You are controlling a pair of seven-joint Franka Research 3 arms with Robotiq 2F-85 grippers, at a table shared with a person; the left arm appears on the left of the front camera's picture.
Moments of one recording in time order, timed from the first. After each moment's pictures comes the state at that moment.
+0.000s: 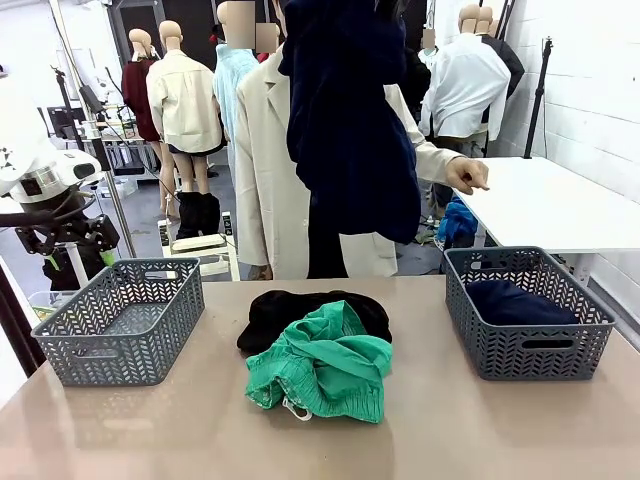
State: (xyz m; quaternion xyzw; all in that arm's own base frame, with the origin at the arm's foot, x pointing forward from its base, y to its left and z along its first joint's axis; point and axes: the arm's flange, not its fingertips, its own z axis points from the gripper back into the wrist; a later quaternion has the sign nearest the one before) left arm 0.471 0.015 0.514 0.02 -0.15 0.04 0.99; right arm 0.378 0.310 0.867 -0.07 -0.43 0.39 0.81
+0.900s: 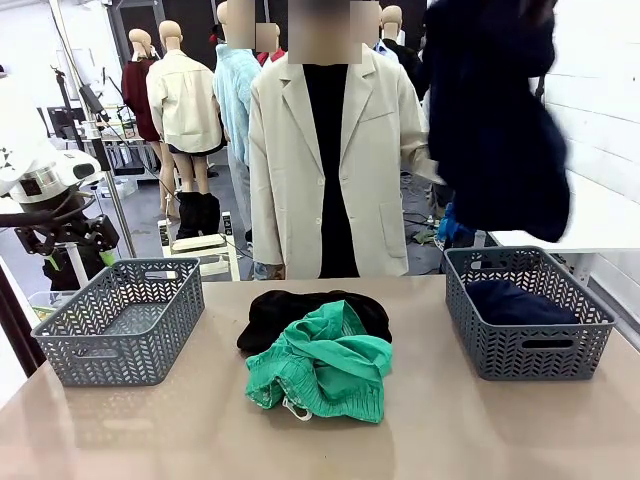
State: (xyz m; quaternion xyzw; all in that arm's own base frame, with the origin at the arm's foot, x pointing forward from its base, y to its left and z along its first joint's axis) left arm 0.471 0.015 0.514 0.02 -0.15 0.04 0.99; right arm 0.364 0.150 0.848 -0.15 -0.43 0.26 0.85
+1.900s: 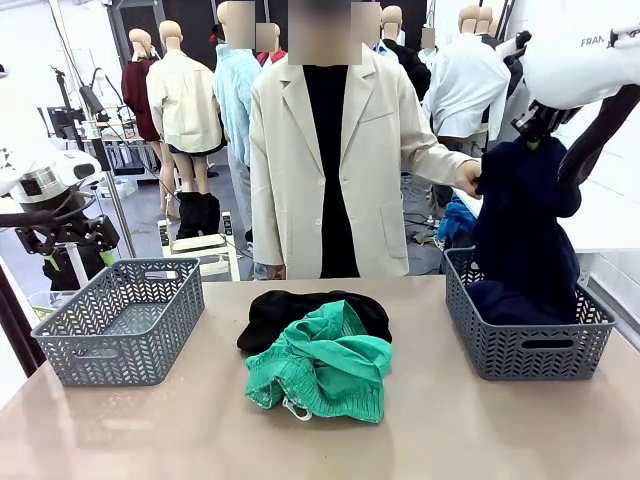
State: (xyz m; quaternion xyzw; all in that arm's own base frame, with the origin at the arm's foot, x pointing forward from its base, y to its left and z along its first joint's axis) left arm 0.471 0.015 0.514 0.02 -0.15 0.04 0.99; right arm 0.469 0.051 0.664 -0.13 -0.33 0.18 0.92
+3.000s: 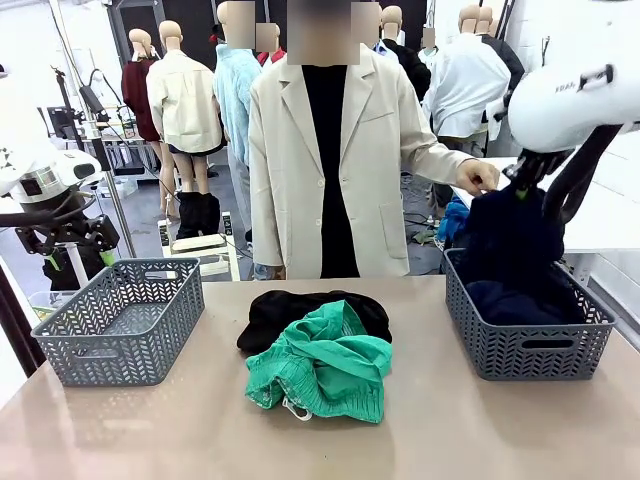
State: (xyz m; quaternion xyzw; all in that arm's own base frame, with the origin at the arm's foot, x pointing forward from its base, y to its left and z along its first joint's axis) left arm 0.471 0.015 0.514 0.02 -0.15 0.04 0.99; right arm 0.511 0.041 0.558 -0.08 -0.24 0.20 0.95
